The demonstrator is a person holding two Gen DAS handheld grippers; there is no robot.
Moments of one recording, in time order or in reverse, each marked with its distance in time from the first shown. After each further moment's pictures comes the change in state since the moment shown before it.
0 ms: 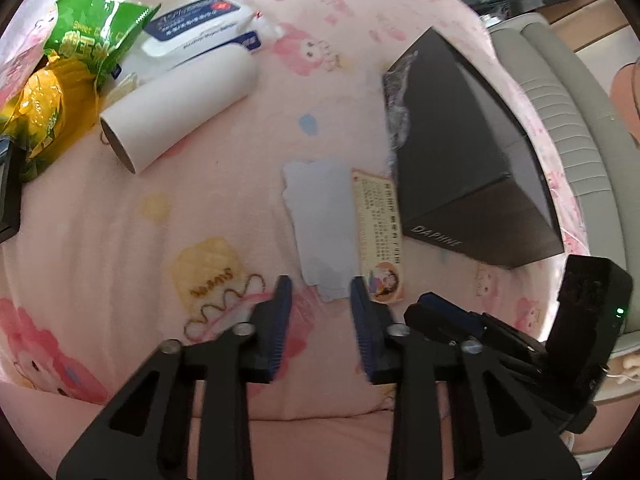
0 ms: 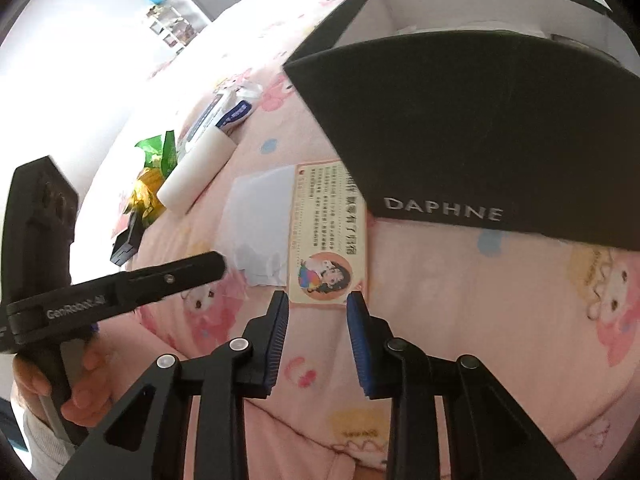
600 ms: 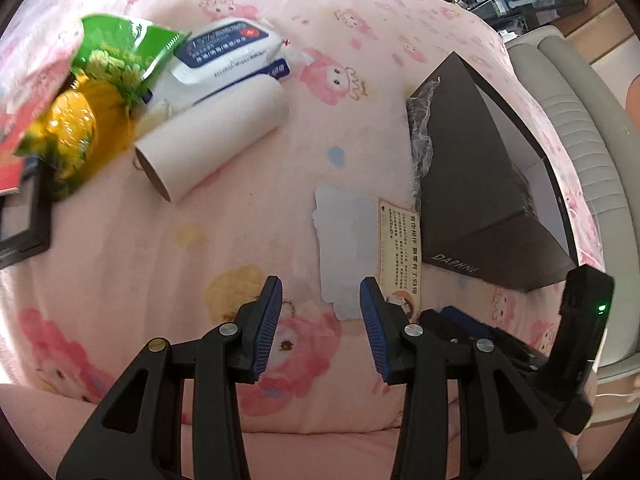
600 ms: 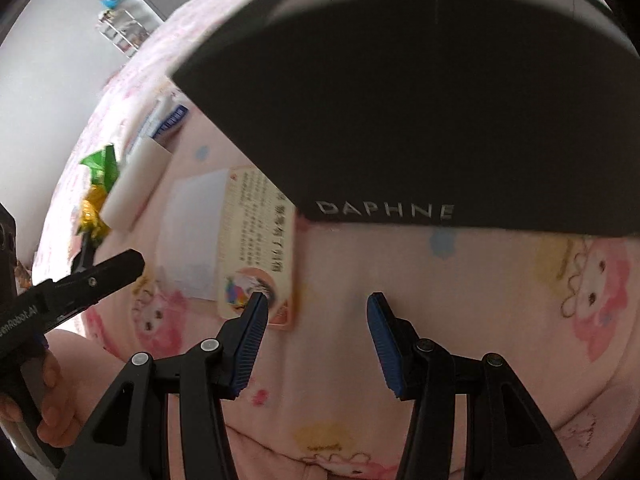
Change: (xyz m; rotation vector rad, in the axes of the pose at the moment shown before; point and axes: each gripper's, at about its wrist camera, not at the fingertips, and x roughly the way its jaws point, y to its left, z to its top) left arm 0.003 0.015 0.017 -0.037 -0.042 0.063; right arm 0.023 -0.017 0.023 0.078 0.048 -0.129
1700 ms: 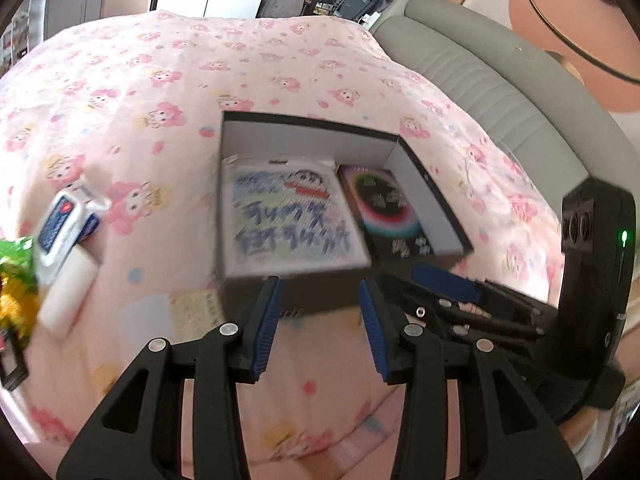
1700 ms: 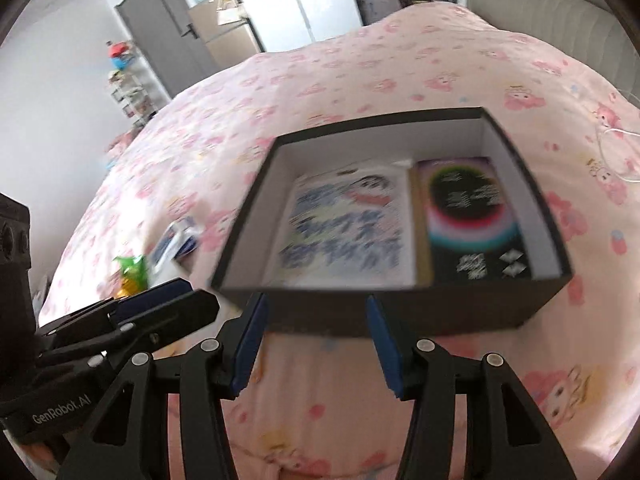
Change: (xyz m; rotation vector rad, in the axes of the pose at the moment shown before) left arm -0.058 -0.182 0.001 0.399 -0.134 -0.115; right arm -0.167 -0.029 0.020 -0.014 -0.306 -0.030
